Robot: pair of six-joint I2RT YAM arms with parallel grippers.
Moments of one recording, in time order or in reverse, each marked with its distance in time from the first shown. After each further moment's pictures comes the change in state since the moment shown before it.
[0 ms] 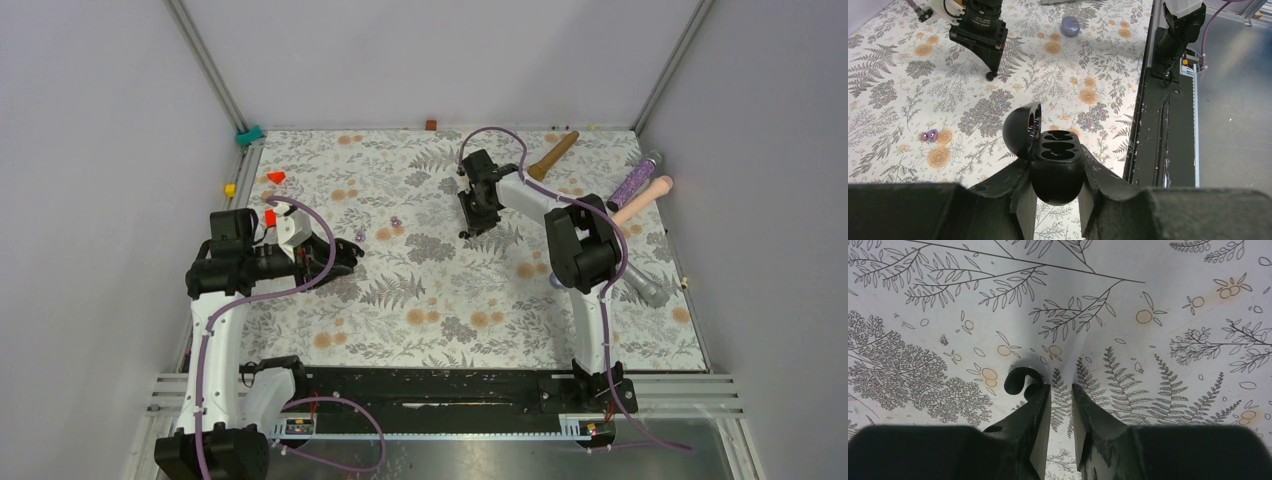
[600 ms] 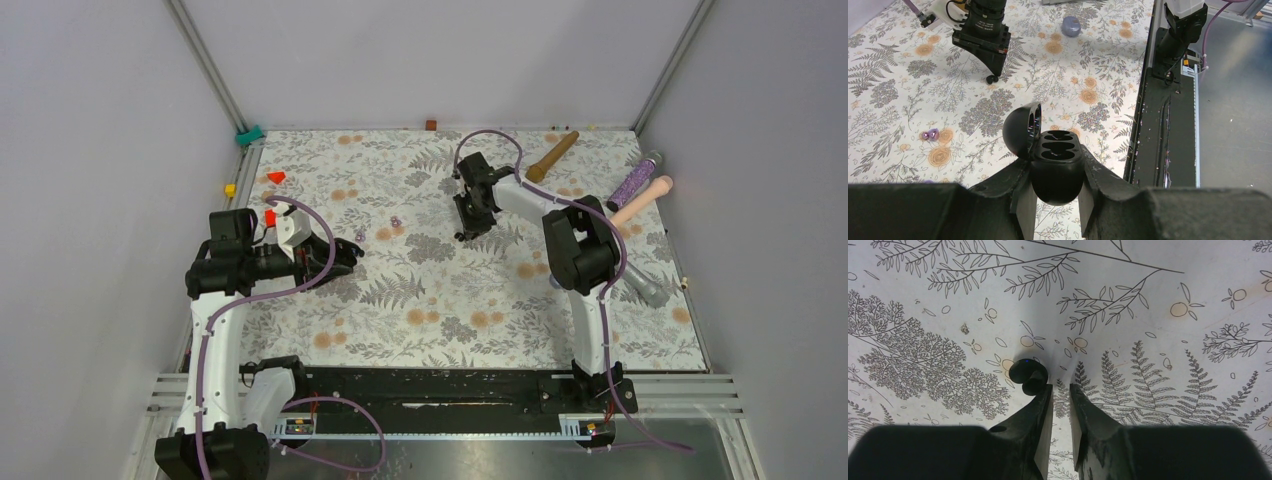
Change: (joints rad) left arm 0.004 0.000 0.000 0.000 0.000 0.000; right arm 0.025 -0.006 -0.013 0.002 -0.030 0.013
